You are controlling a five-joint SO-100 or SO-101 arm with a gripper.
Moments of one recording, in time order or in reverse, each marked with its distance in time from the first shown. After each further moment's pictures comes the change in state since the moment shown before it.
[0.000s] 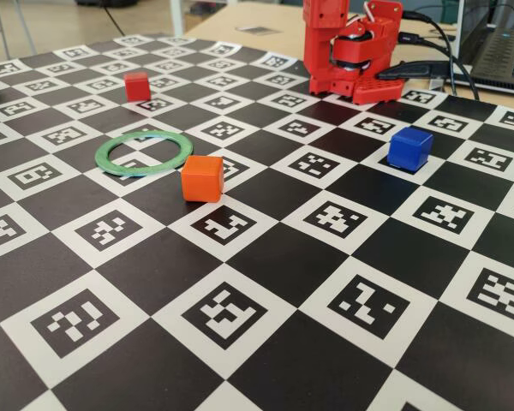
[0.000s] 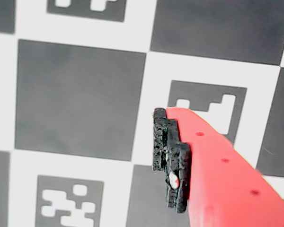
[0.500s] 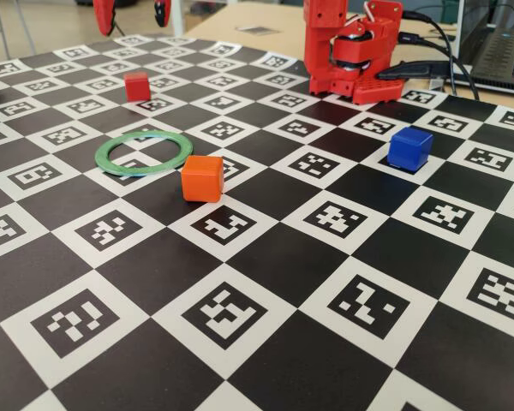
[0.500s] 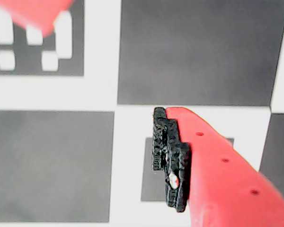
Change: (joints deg) arm 2.5 -8.3 11.2 -13.6 0.0
